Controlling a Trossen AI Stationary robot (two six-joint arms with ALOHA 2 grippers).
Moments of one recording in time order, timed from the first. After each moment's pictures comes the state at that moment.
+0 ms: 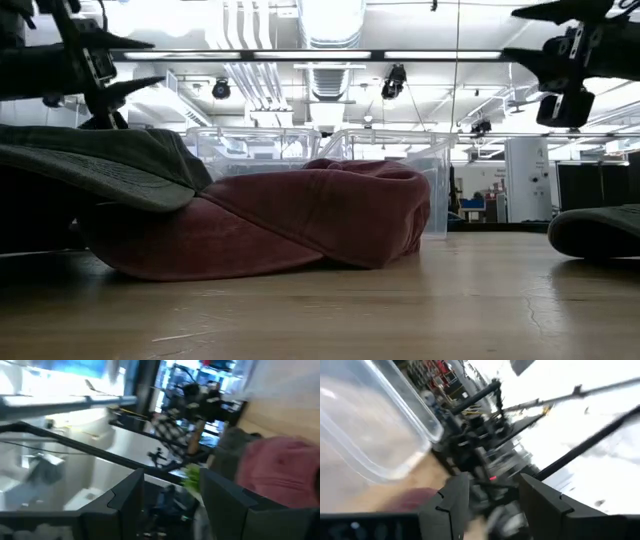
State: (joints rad) left arm -0.05 0.02 0.01 0.16 -0.14 -1.00; right arm 0.15 0.28 0.05 0.40 0.12 1.30
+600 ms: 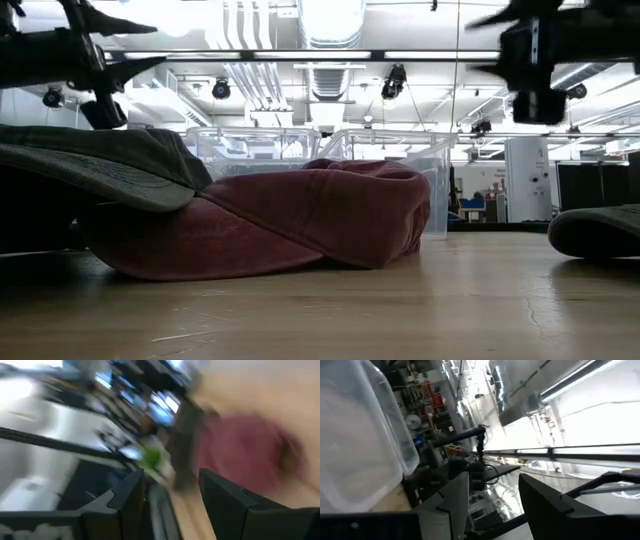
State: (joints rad) left arm -0.04 0.05 0.04 0.30 -0.31 -1.17; right arm 0.14 0.73 0.31 0.24 0.03 1.33
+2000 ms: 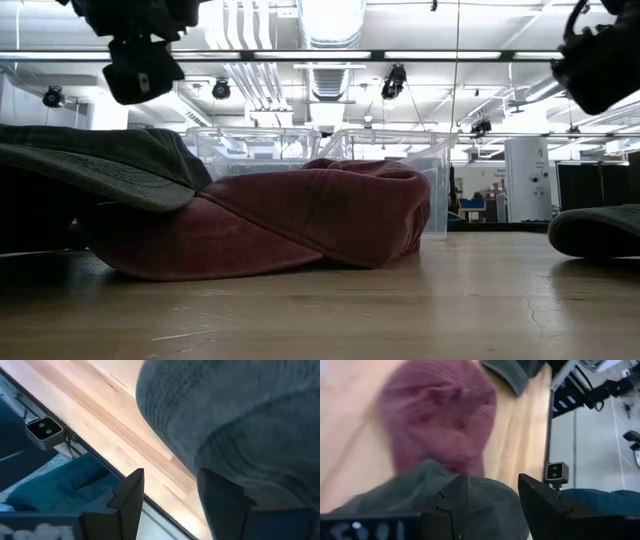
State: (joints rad) left arm -0.25 1.07 0.78 -0.35 0.09 -0.78; right arm 0.58 1.28 0.67 -0.36 -0.20 1.72
